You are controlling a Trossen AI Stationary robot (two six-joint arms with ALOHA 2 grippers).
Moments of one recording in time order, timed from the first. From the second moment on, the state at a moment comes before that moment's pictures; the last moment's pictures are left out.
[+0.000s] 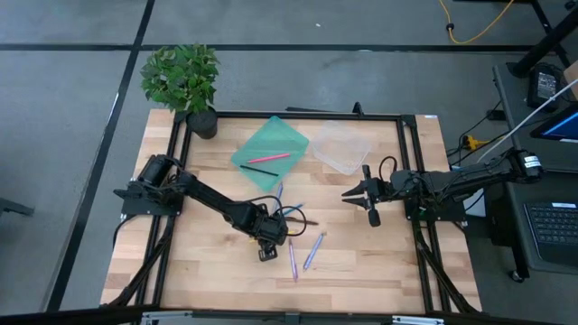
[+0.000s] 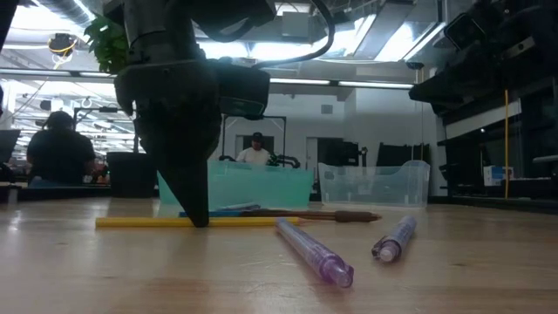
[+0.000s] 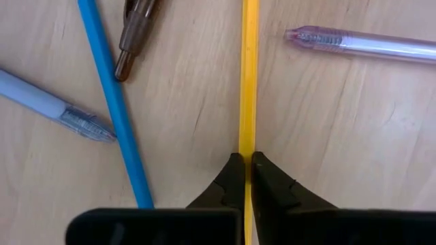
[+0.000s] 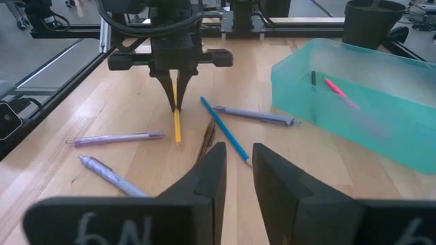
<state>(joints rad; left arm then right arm) -0.34 1.94 1.17 -0.53 -0.08 -0.62 0.13 0.78 0.22 0.26 0.06 0.04</state>
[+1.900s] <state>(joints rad) -0.38 1.78 1.17 -0.61 -0.24 -0.55 0.13 0.78 0.22 0.24 0.06 0.05</state>
